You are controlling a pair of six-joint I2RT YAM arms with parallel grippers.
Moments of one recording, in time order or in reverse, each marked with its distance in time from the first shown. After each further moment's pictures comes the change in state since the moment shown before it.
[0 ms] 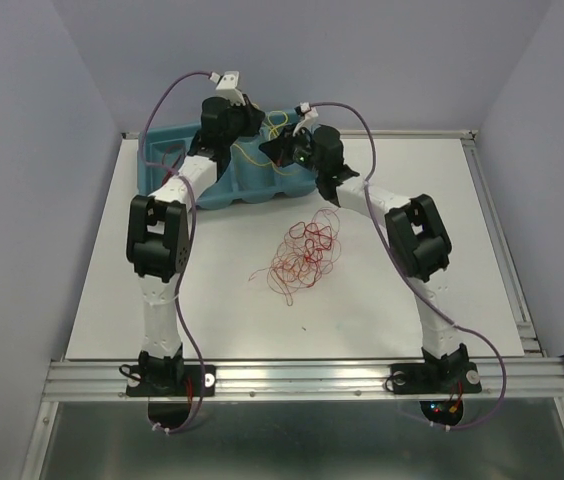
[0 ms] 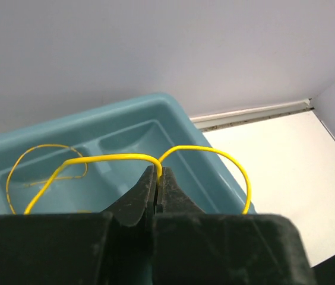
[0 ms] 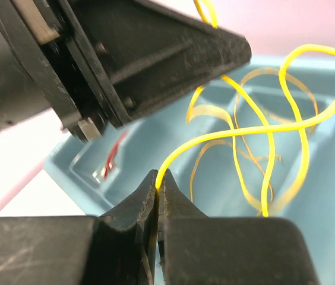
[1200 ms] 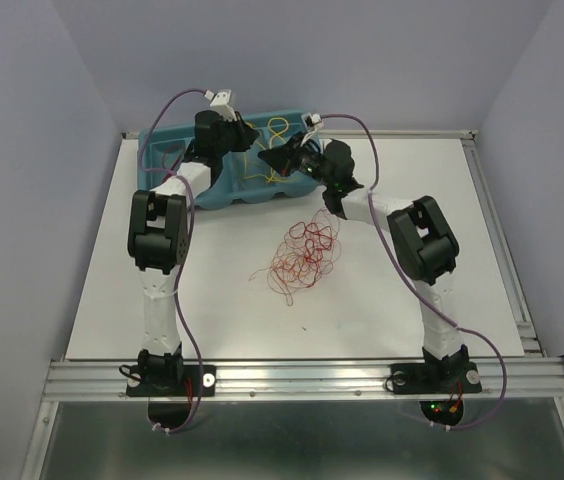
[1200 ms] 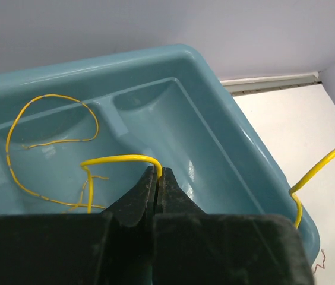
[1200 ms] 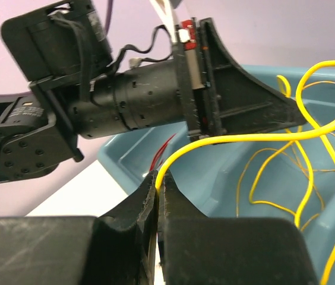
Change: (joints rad) left arm 0.069 0.081 -0.045 0.028 0.116 -0.041; right arm -0.006 -0.083 -0.219 0.328 -0.088 0.109
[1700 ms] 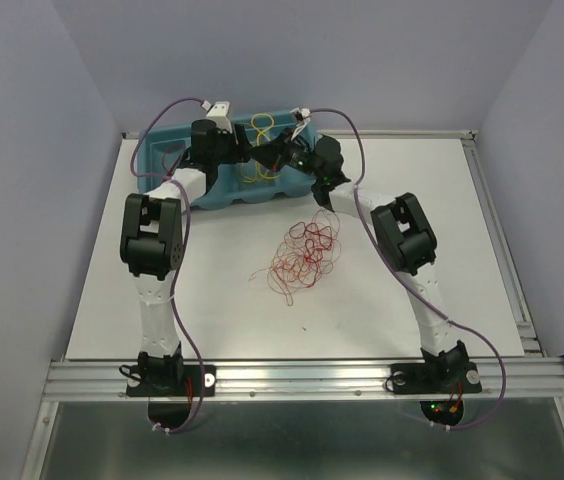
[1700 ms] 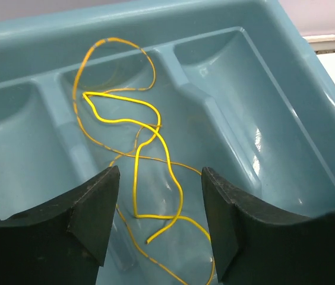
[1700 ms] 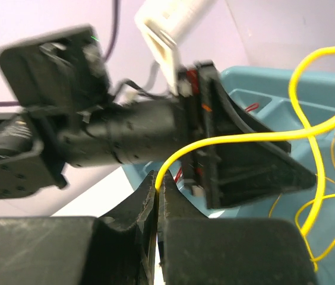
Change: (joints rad) left arm 0.009 -0.074 -0.135 -0.085 -0.131 0.171; right arm 0.001 0.187 0.238 0.047 -0.134 0.135
